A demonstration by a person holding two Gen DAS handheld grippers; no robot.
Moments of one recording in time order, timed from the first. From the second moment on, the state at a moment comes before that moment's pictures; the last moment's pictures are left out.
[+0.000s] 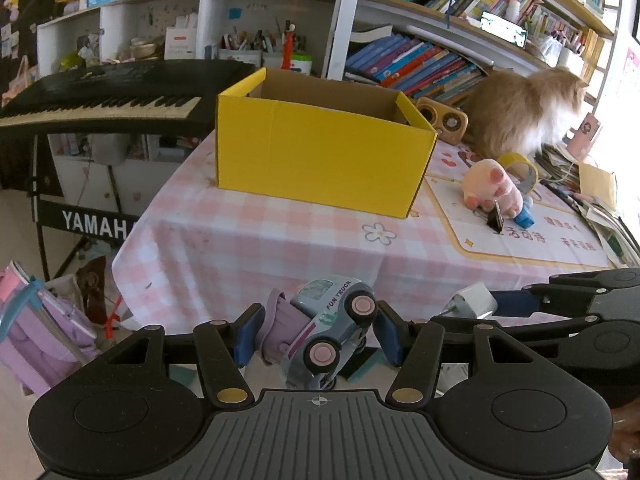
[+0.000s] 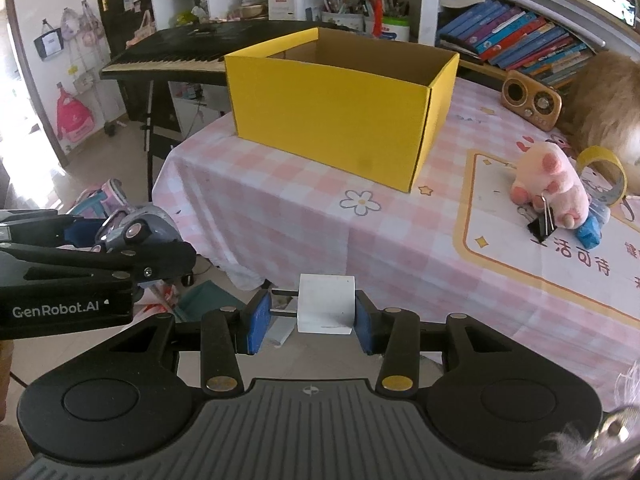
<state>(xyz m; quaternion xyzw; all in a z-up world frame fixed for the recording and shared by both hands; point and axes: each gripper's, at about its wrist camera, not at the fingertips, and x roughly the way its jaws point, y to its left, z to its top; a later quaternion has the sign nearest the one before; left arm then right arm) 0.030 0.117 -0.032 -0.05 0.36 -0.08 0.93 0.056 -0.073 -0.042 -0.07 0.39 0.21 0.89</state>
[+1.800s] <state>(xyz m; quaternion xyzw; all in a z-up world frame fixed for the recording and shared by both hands) 0.304 0.082 0.007 0.05 0.35 -0.05 0.93 0.346 -0.040 -0.013 -0.26 0.33 0.30 0.86</state>
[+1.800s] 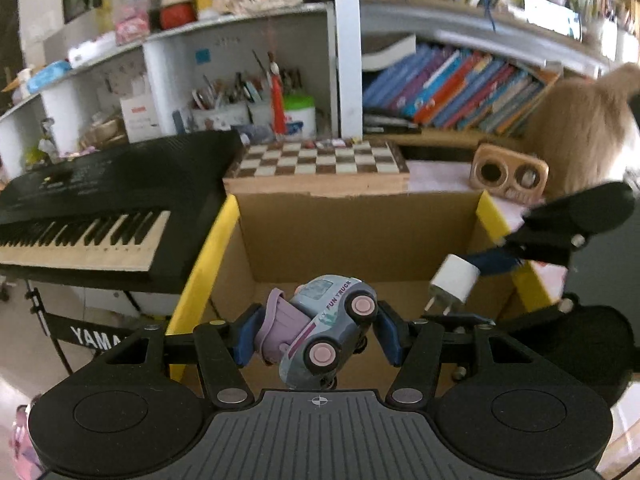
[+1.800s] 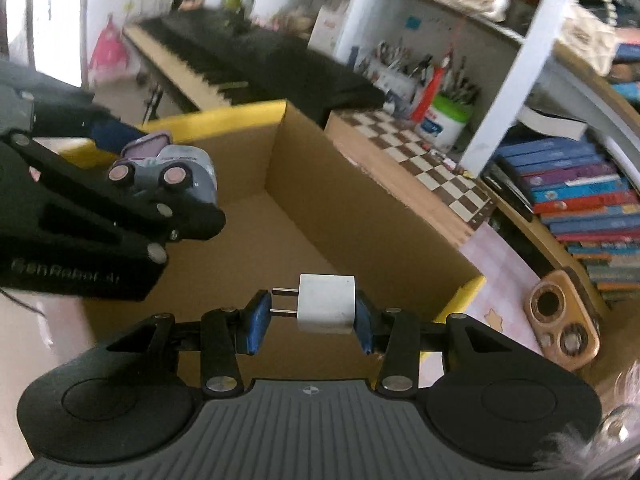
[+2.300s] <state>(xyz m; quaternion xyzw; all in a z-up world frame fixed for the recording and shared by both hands) 0.340 0.081 -0.020 0.06 0.40 -0.05 0.91 0.394 -0.020 -0.040 -0.34 0.36 0.33 0.80</state>
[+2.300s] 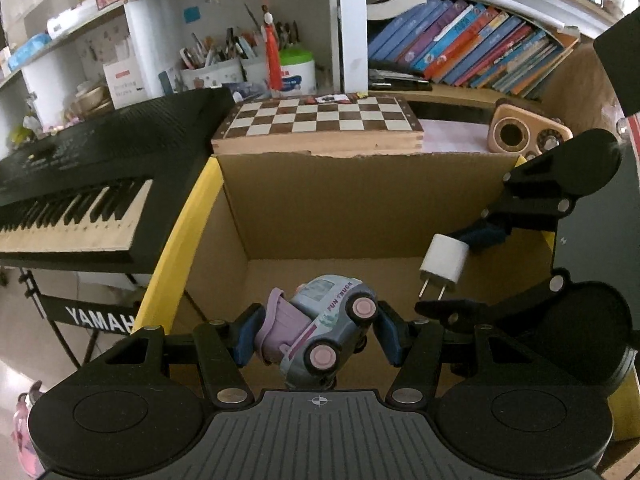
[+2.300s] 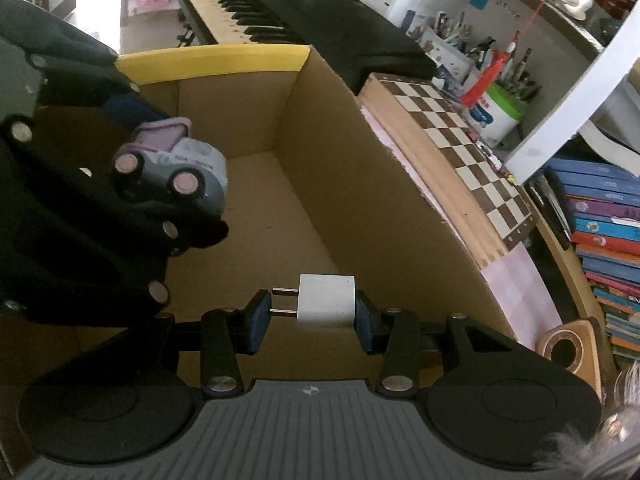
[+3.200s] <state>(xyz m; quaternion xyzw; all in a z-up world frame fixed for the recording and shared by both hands) 0.251 0.093 0.045 0.00 0.25 0.00 0.97 0.320 -0.094 0.033 -0.15 0.25 0.23 0.93</state>
